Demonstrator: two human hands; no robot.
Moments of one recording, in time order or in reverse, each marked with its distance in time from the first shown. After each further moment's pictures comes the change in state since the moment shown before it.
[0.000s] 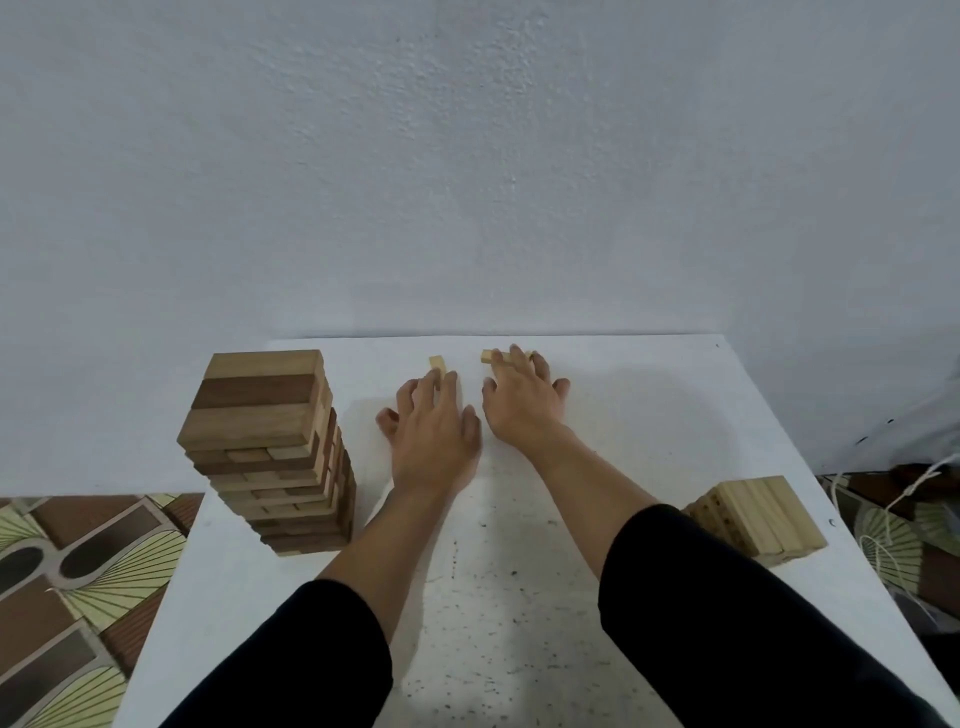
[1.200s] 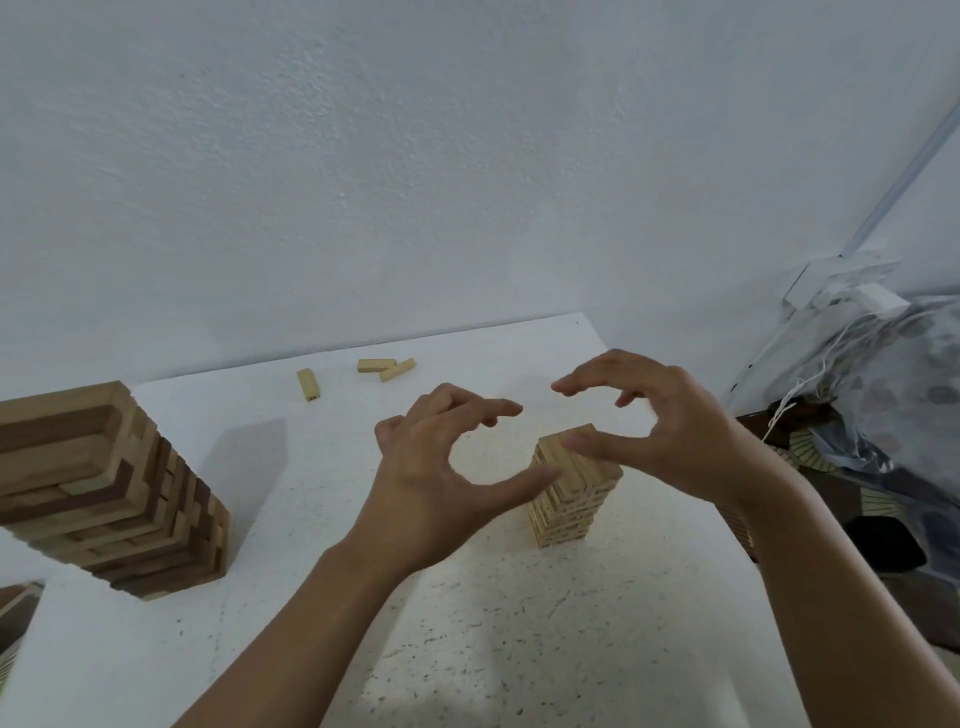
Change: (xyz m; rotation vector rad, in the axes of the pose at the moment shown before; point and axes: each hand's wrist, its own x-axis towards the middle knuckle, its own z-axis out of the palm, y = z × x) left_hand -0.101 0.137 -0.111 -0.552 -0.193 0.391; right_hand -0.199 0.165 -0.179 0.477 0.118 -0.280
